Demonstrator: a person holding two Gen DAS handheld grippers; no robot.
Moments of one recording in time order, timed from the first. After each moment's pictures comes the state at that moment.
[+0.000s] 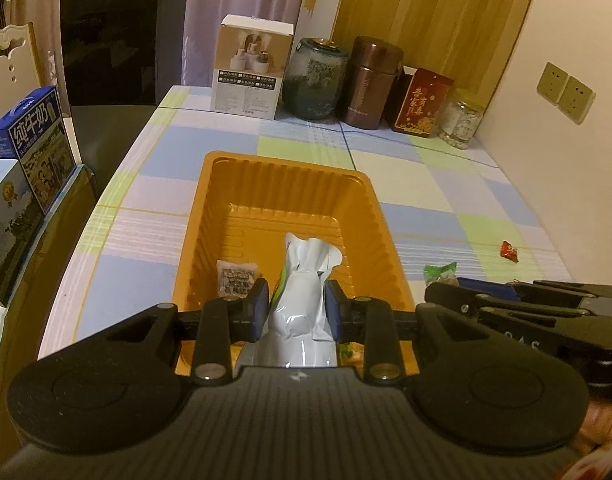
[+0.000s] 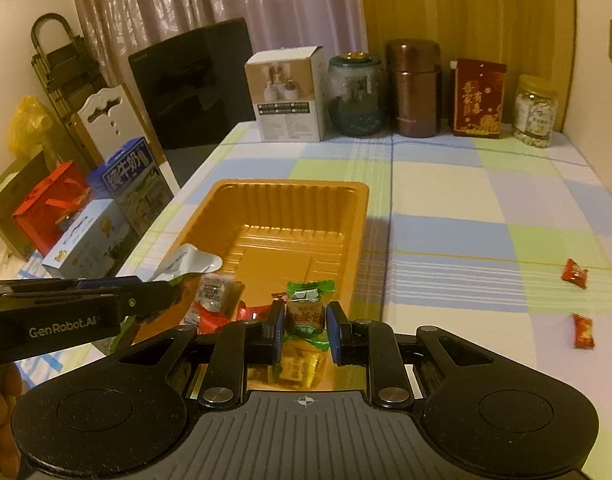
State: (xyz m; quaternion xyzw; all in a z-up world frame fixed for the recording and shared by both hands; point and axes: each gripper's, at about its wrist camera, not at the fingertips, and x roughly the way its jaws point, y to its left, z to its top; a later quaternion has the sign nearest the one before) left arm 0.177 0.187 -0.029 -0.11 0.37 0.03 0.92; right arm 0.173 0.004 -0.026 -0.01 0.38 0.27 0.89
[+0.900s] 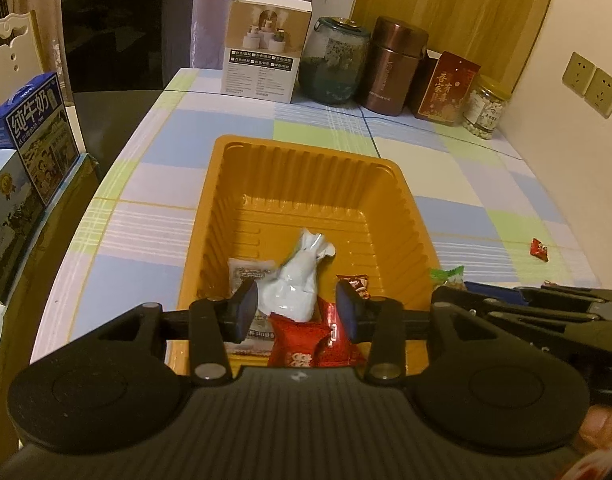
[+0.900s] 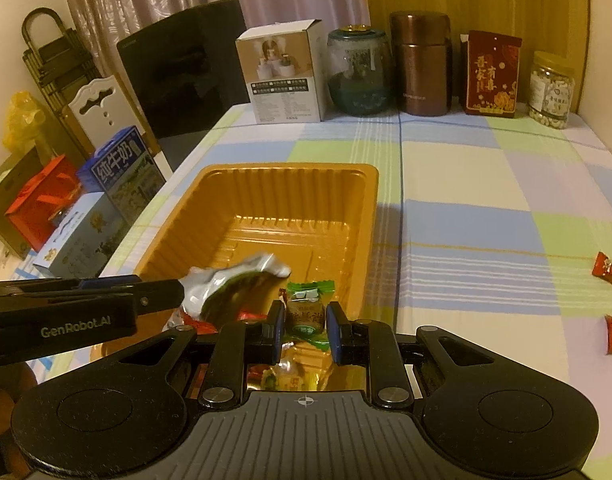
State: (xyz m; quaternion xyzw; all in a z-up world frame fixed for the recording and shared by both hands) left arm 0.208 0.201 -0.057 -0.11 0.39 0.05 0.91; right arm 0.201 0.017 -0.054 0.00 0.40 0.27 0.88
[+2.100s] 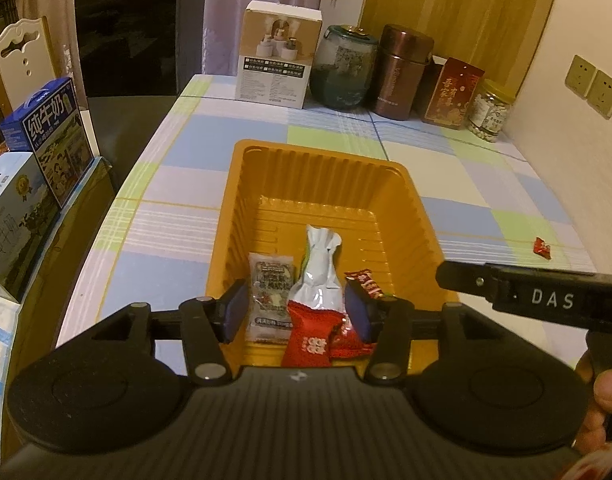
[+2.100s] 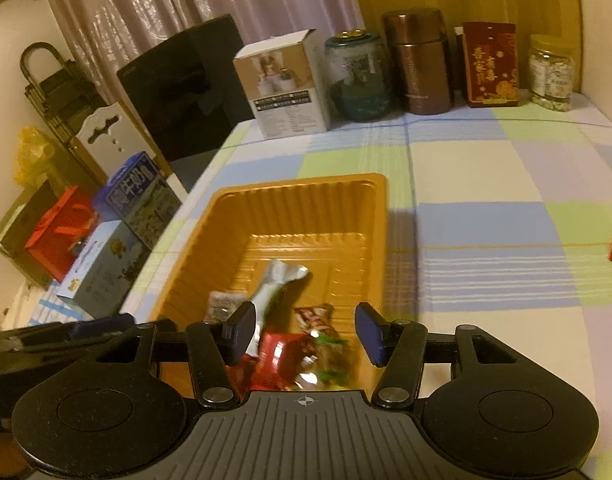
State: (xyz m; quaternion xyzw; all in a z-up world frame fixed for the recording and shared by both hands) left arm 0.188 0.204 -0.044 -0.10 0.39 0.06 0.91; right arm 0.204 0.006 -0.042 0.06 0.40 0.27 0.87
